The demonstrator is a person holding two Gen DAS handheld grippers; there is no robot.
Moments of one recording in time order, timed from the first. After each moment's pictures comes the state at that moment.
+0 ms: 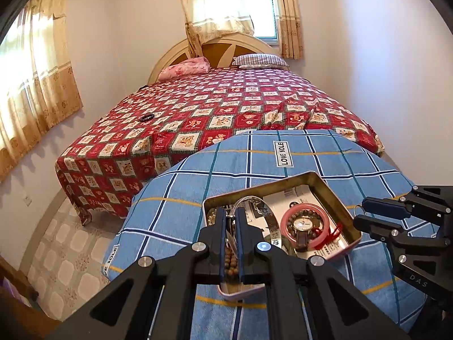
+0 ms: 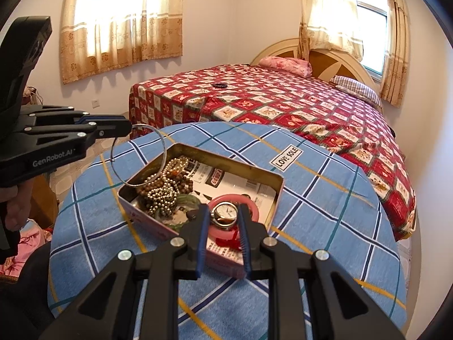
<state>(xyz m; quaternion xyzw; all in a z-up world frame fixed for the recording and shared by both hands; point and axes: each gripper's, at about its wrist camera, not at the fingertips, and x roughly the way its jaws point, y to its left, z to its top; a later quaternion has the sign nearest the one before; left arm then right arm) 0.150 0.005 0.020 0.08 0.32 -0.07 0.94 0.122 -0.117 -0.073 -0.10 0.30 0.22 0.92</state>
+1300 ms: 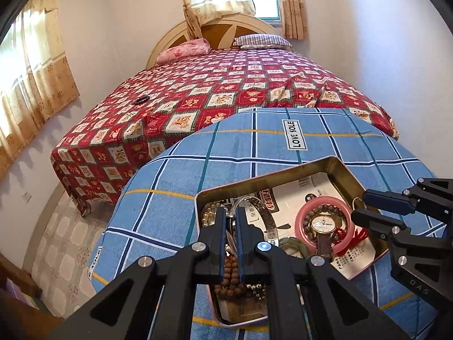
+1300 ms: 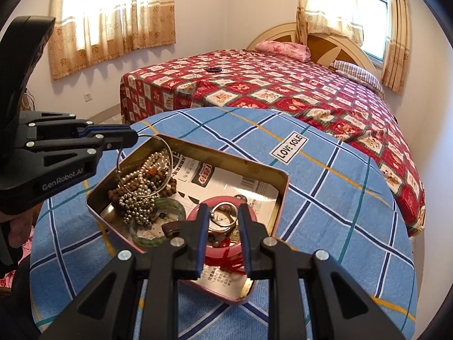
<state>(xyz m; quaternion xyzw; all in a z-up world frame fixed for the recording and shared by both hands) 0.198 -0.003 -0.023 0.09 0.37 -0.06 0.92 0.161 -0.108 -0.097 -0.10 0.34 0.21 0.91</state>
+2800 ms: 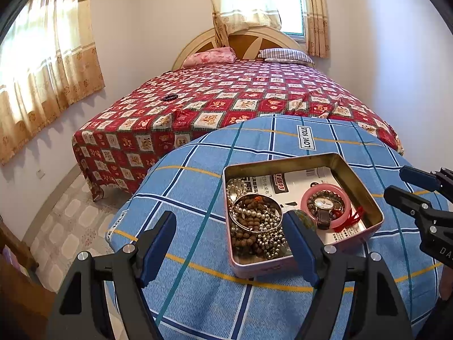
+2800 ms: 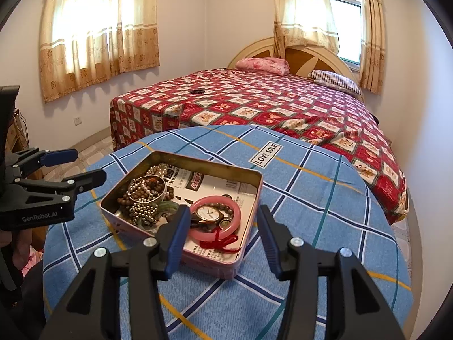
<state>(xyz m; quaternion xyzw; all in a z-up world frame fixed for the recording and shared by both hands) 0.130 0.021 -0.014 0.05 0.34 -0.01 0.94 0.120 -0.131 -0.076 -0.06 0.29 0.17 0.94</state>
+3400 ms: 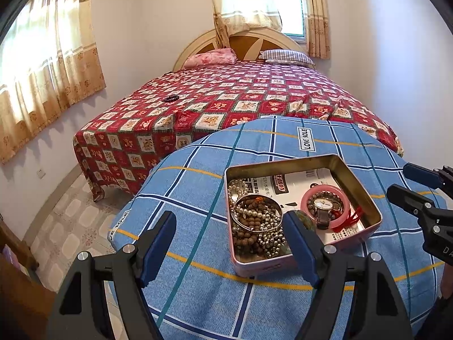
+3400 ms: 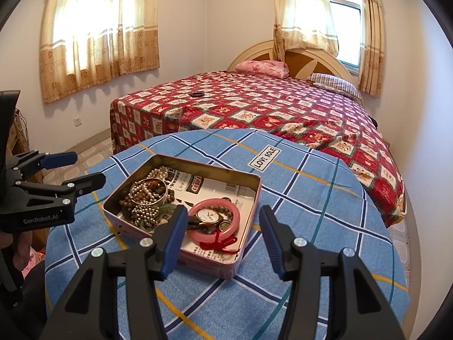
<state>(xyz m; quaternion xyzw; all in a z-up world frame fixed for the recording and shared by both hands) 0.126 0.024 -0.009 0.05 0.33 -0.01 0.94 0.115 -0.130 -0.071 -0.06 0.29 0.17 0.94</state>
